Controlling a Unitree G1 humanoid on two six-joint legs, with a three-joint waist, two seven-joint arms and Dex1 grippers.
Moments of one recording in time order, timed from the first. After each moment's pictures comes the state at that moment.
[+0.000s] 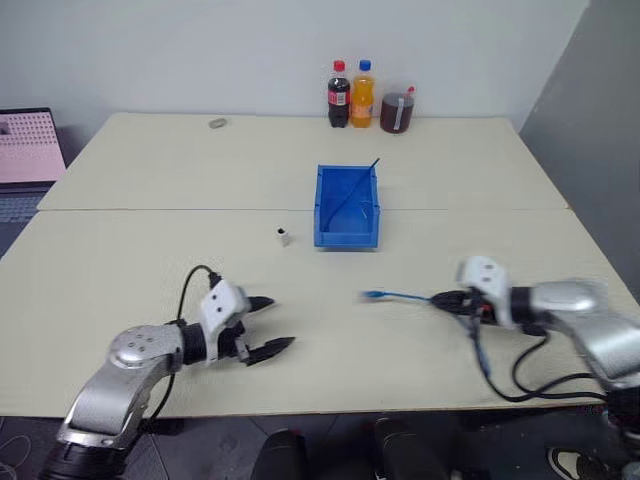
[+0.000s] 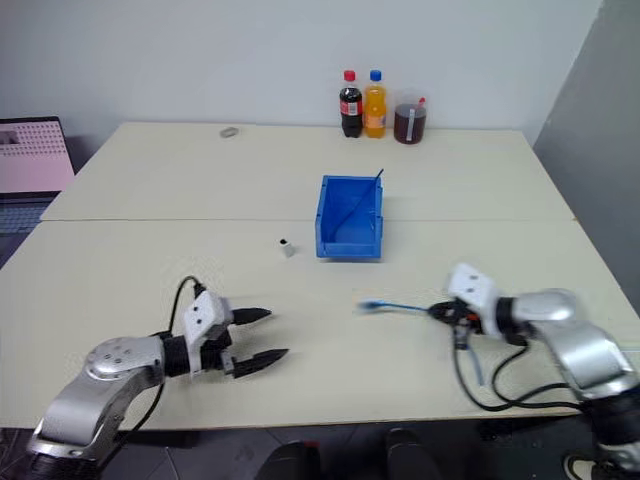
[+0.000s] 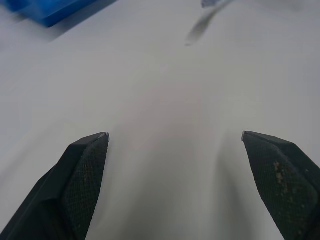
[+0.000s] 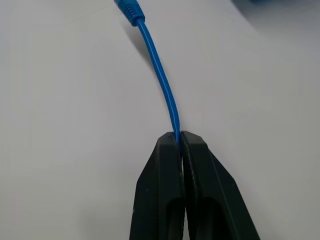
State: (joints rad) left arm 0.03 0.74 0.05 -0.24 -0.34 0.34 -0.96; right arm -0.36 -0.75 0.26 -0.20 0.20 0.50 0.98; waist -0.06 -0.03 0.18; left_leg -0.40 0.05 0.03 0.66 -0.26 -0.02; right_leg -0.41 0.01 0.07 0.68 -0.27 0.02
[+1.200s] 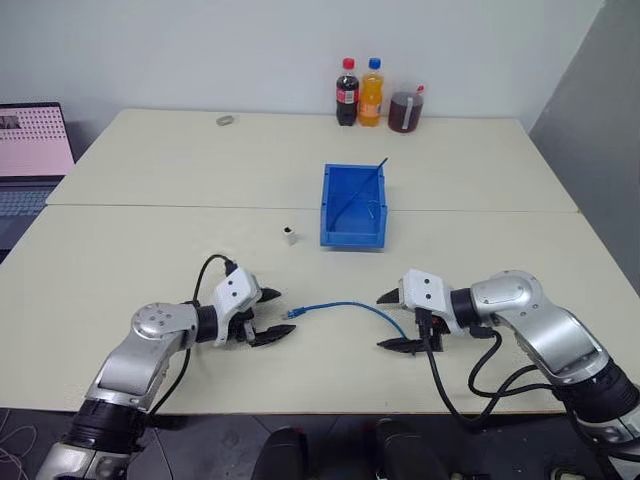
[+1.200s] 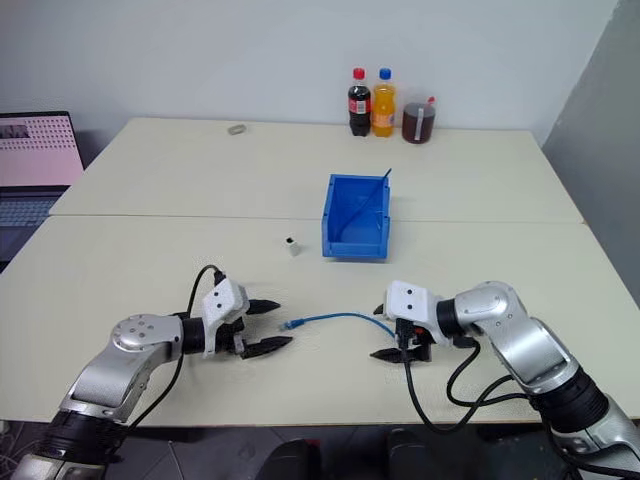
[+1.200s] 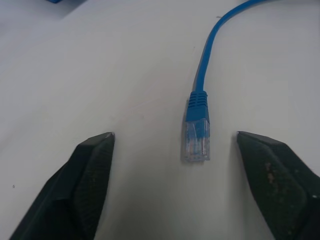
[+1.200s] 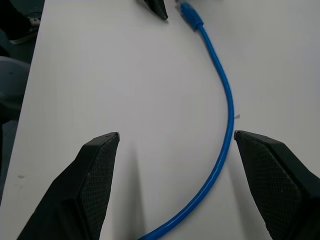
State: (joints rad) left arm -0.21 0.72 -0.10 -0.02 -0.24 0.30 -1.03; right arm -0.43 -0.71 0.34 -0.38 0.16 0.59 1.09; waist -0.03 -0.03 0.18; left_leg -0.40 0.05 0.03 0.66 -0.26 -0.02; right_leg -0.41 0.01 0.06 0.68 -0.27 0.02
